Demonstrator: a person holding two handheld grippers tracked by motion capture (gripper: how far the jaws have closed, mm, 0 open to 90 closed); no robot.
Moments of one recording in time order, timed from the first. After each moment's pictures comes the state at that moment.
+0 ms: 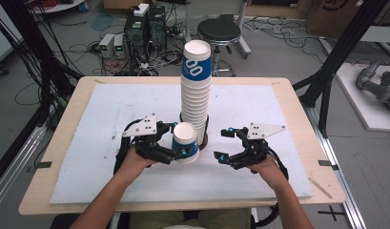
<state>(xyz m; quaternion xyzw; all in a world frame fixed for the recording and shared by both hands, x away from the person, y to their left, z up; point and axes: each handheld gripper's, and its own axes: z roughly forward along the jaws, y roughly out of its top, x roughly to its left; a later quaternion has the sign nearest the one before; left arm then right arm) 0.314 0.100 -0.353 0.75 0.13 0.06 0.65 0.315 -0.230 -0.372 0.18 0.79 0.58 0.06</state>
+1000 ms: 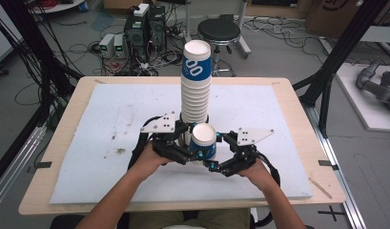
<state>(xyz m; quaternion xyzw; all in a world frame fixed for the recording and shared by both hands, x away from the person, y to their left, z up) 0.319 0.058 -0.344 0.74 0.07 0.01 0.66 0.308 -0.202 -0.379 0.12 0.78 0.61 0.03</state>
